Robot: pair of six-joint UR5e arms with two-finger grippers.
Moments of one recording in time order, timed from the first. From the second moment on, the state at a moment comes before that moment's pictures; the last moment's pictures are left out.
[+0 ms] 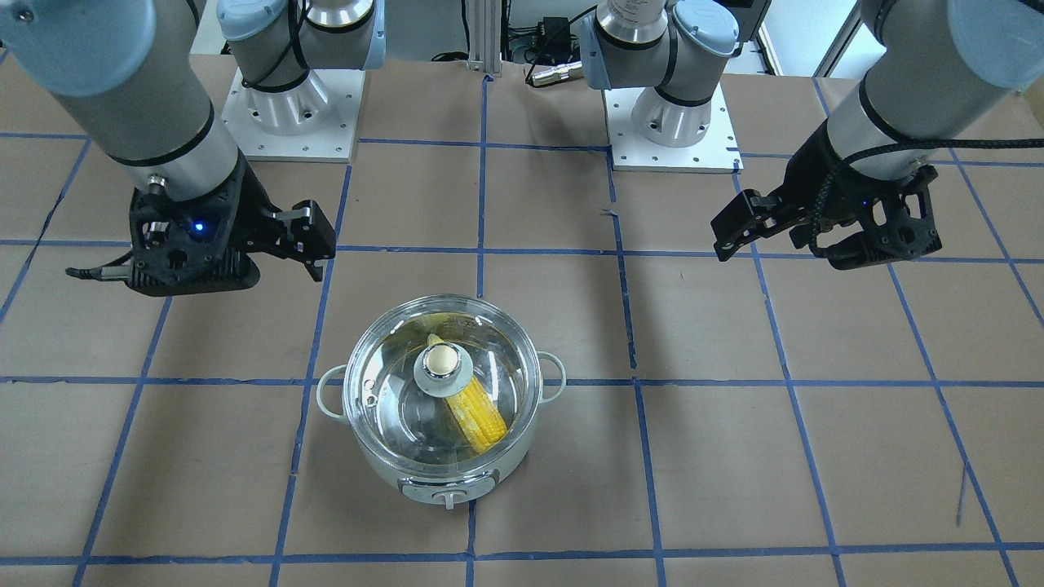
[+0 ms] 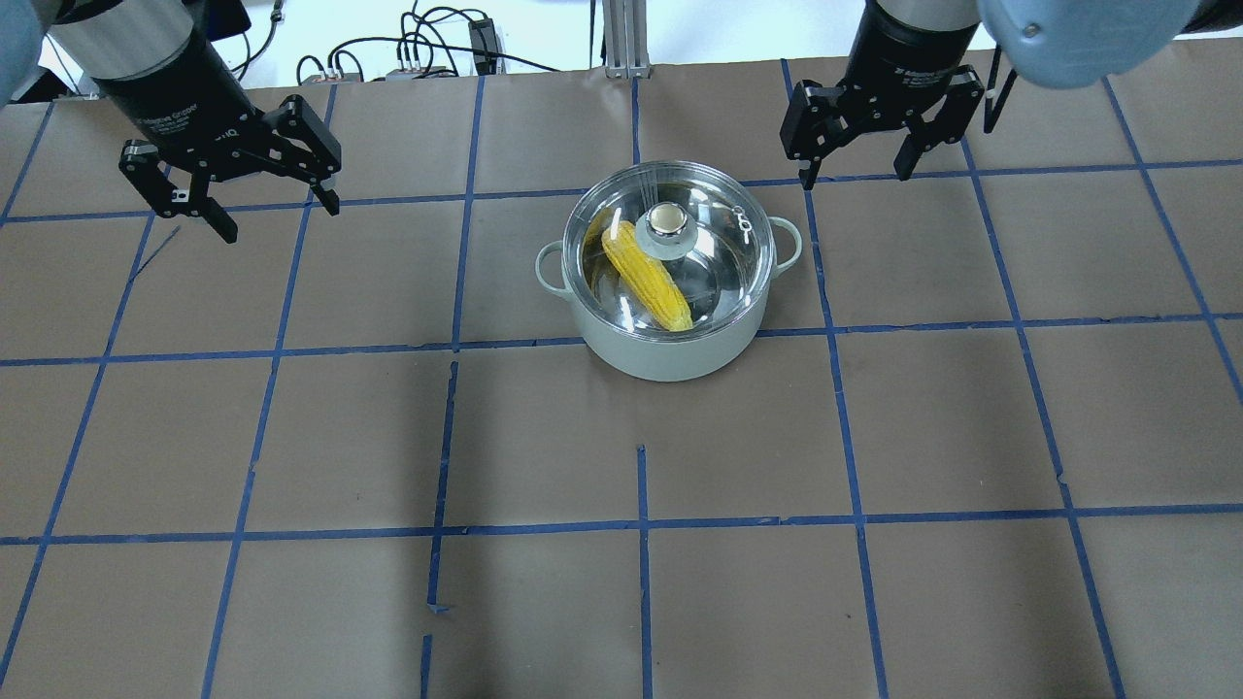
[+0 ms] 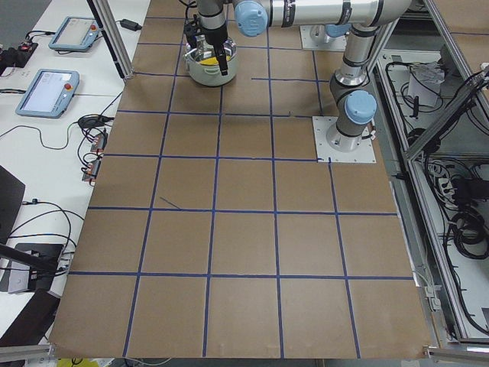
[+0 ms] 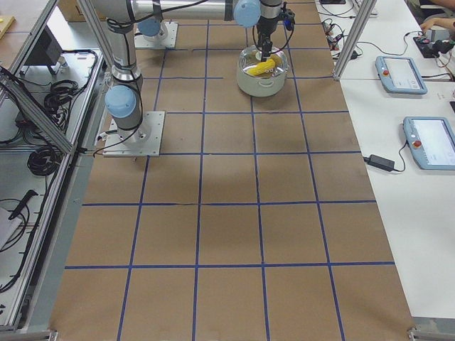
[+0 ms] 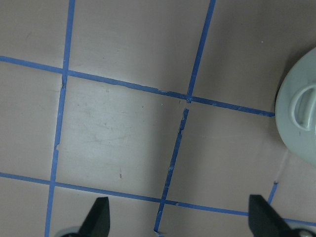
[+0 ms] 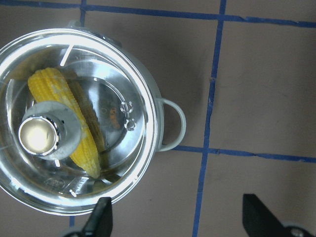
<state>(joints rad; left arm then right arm) -1.44 -1.69 -1.44 -1.70 1.52 -0.09 1.60 -1.40 1.41 -1.54 -1.52 -0.08</state>
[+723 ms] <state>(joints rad) -1.44 -1.69 -1.44 -1.70 1.54 -0.09 1.56 -1.55 1.55 -1.53 -1.52 -0.12</state>
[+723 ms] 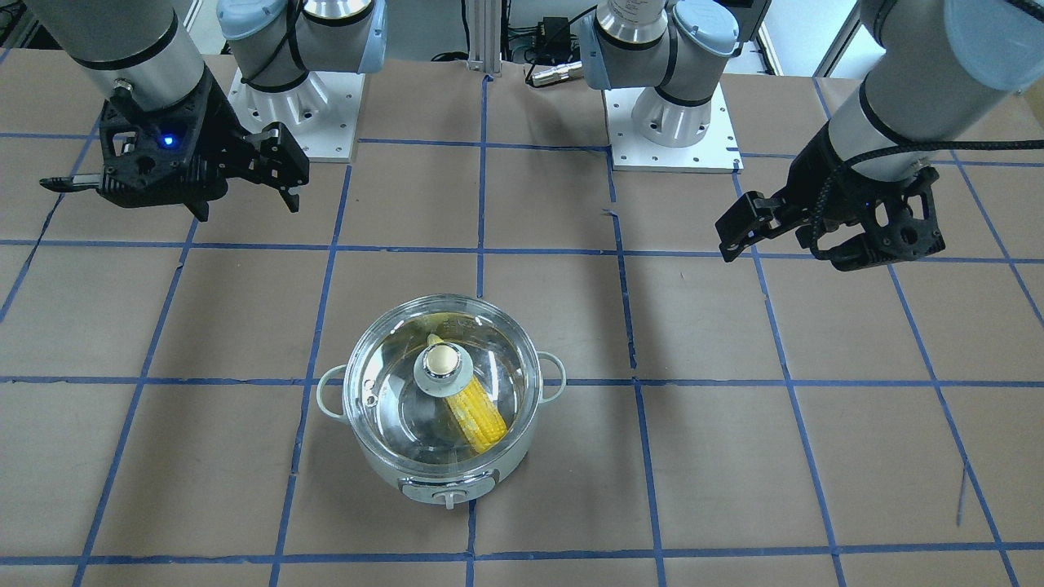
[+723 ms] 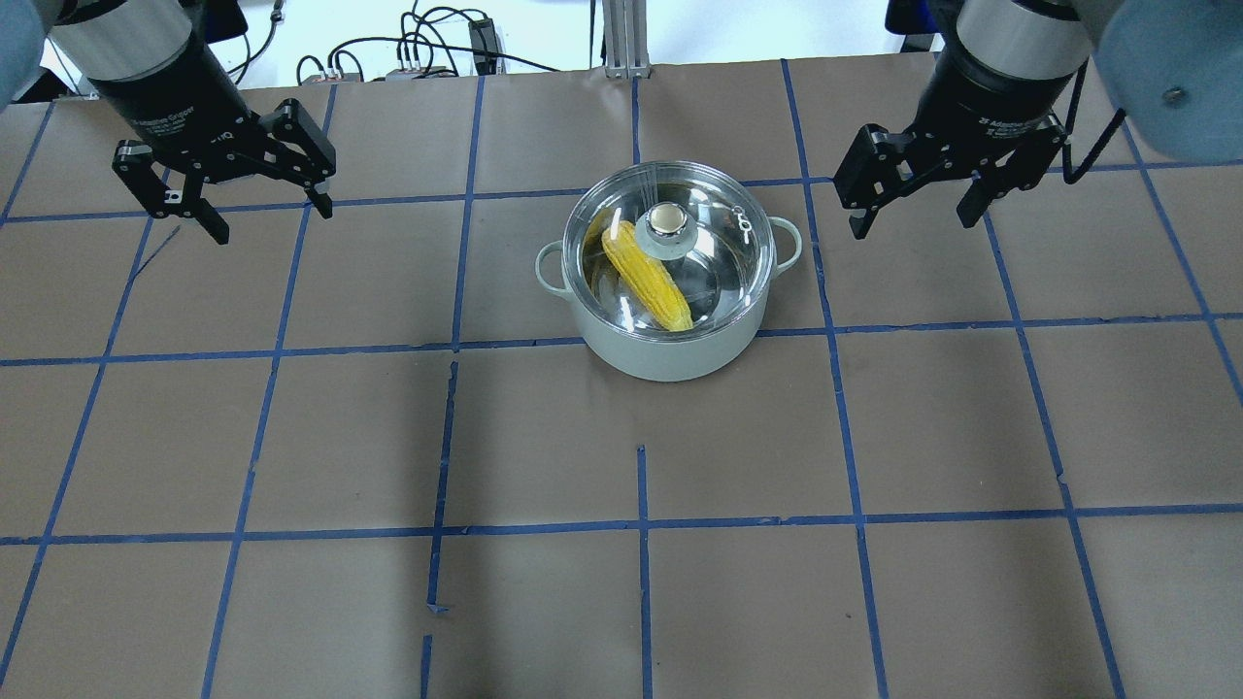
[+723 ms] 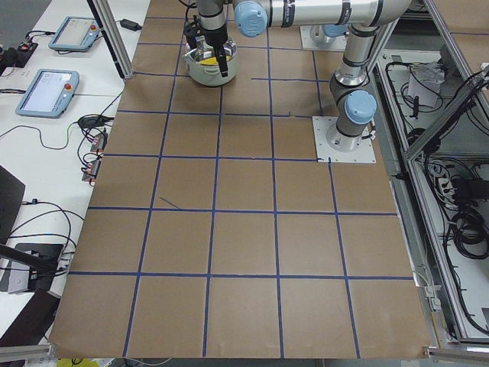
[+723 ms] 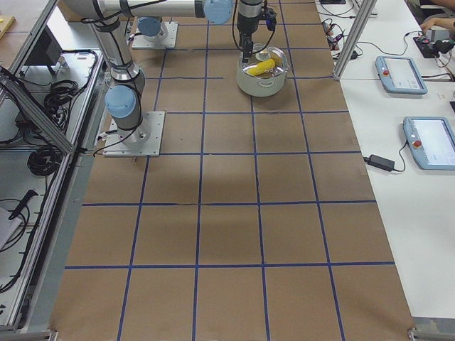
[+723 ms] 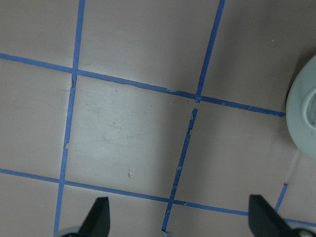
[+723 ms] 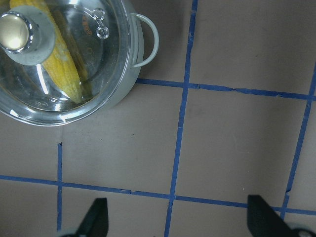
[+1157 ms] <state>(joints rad) -1.44 -1.69 -1.45 -1.70 1.54 -0.09 1.56 -1.54 1.54 -1.53 -1.52 -0.12</state>
